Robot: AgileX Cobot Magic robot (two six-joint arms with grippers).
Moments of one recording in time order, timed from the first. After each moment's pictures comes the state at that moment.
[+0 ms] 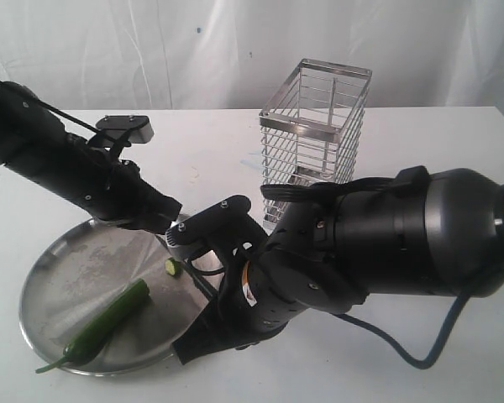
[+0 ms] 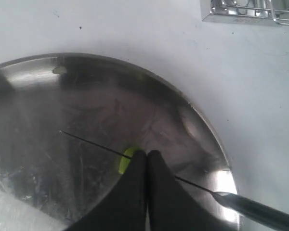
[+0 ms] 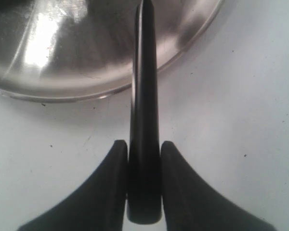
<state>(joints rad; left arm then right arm) -0.24 1.74 -1.08 -0.72 0.60 0.66 0.95 1.70 -0.97 -0.22 0.47 0.44</state>
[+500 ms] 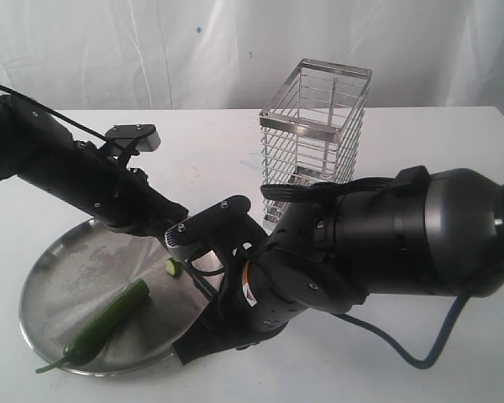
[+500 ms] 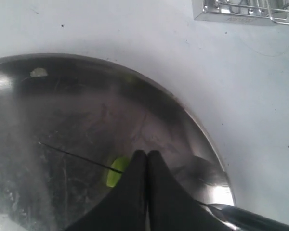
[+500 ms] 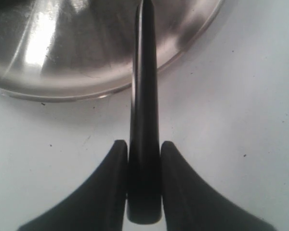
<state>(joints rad) -0.24 1.79 -1.08 -0.83 0.59 0.77 0.95 1.70 -0.97 -0.22 0.47 0.44</state>
